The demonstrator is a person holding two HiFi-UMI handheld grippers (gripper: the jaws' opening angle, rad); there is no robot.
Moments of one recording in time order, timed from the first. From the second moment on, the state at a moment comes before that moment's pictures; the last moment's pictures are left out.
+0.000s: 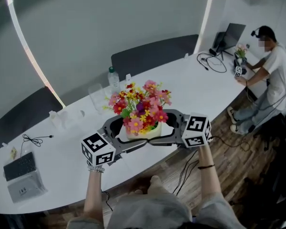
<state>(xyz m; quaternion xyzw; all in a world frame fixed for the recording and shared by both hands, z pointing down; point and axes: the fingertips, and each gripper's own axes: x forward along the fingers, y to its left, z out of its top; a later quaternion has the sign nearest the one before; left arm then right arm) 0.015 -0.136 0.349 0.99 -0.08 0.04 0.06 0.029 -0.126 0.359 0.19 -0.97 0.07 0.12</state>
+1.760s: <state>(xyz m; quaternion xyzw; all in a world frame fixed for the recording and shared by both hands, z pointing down) 0.012 -0.282 0.521 0.96 -0.22 0.12 0.09 0.025 -0.276 0.533 0.03 -0.98 0.07 0.17</state>
